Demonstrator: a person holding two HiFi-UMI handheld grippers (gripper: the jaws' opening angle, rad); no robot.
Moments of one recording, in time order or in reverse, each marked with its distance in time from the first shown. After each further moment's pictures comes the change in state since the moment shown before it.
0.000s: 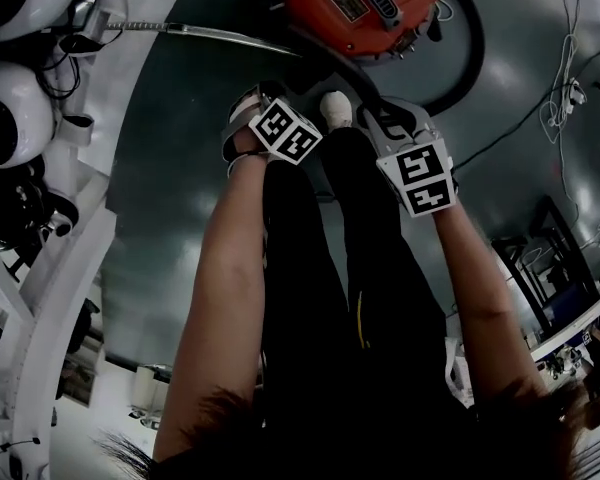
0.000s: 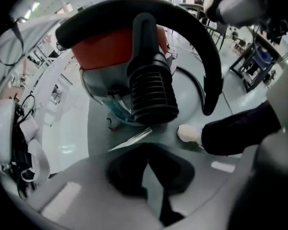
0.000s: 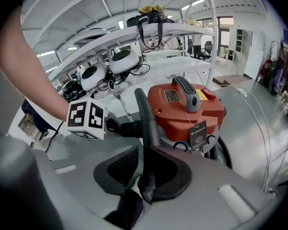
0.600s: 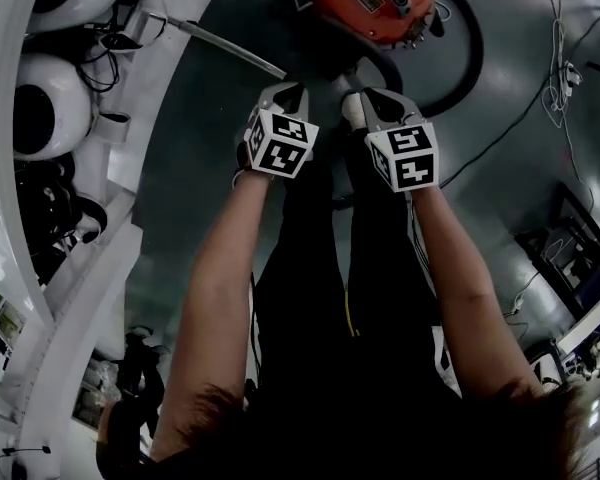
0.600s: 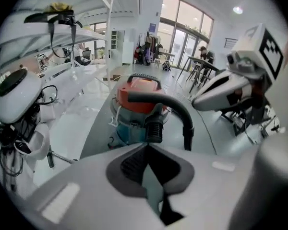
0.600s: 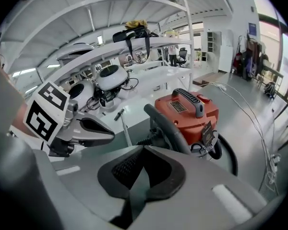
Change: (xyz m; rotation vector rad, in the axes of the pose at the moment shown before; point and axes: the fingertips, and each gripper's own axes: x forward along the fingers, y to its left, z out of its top) left arm -0.129 0.026 -0.002 -0.258 -0.422 -0.113; right arm -0.006 0.069 0.038 0.236 -0.133 -0.148
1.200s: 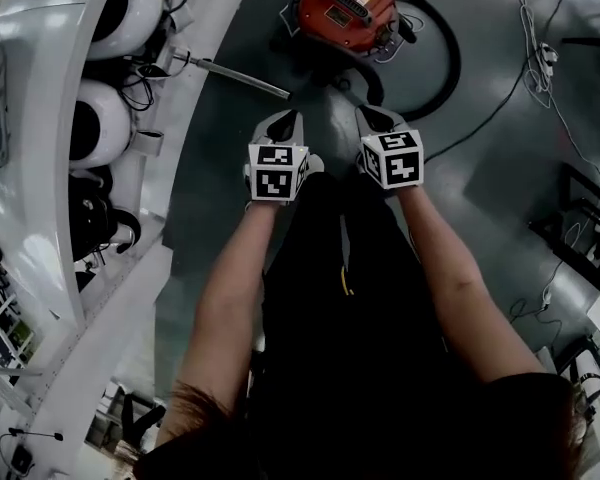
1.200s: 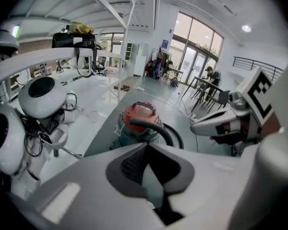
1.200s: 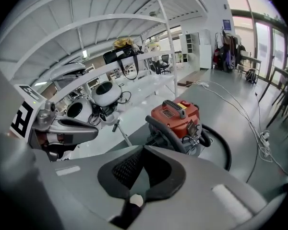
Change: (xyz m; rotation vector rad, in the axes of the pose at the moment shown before) left arm -0.141 -0.038 0.035 -0.176 -0.128 0.031; right arm -0.107 0.034 0.005 0.192 -0.064 -0.074
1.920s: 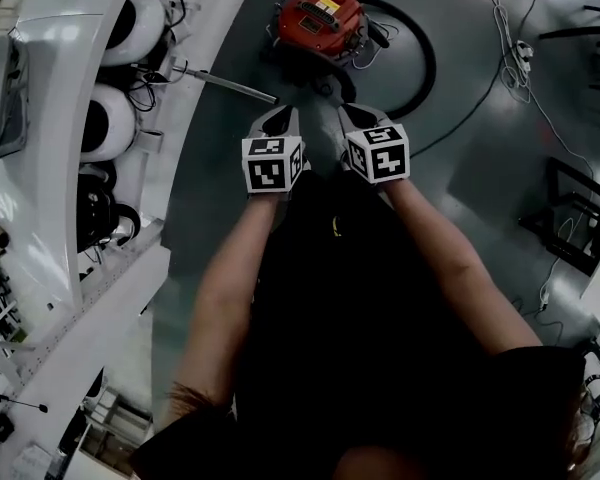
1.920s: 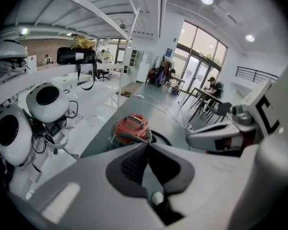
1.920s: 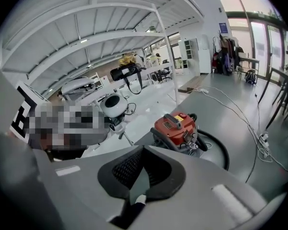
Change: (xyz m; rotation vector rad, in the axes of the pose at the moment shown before) left arm -0.075 -0.081 0.062 -0.081 -0.072 0.015; right arm -0.111 0.007 0.029 0.011 -0.080 0.052
